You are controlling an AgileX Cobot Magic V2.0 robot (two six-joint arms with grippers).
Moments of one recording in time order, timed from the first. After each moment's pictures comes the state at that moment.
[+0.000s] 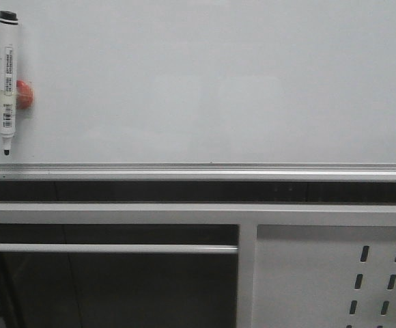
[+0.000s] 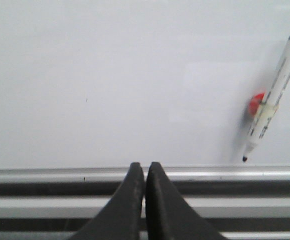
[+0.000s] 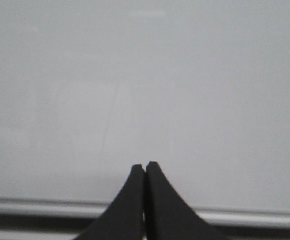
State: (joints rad) left arm -0.03 -0.01 0.01 0.09 0.09 -0.05; right arm -0.07 -0.01 0.01 -0.09 -0.02 0.02
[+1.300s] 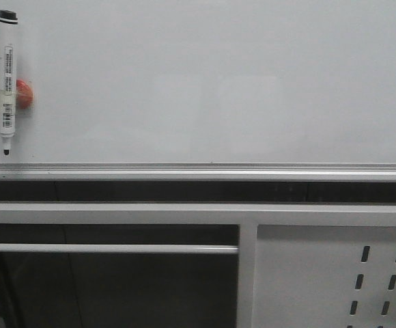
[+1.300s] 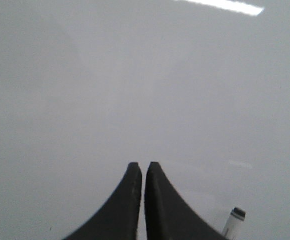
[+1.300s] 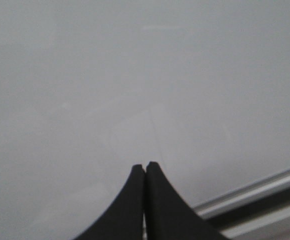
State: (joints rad) left arm -0.03 -0.01 -0.06 0.07 -0.22 -0.28; right arm -0.07 -0.01 0.01 -0.10 -0.02 0.59
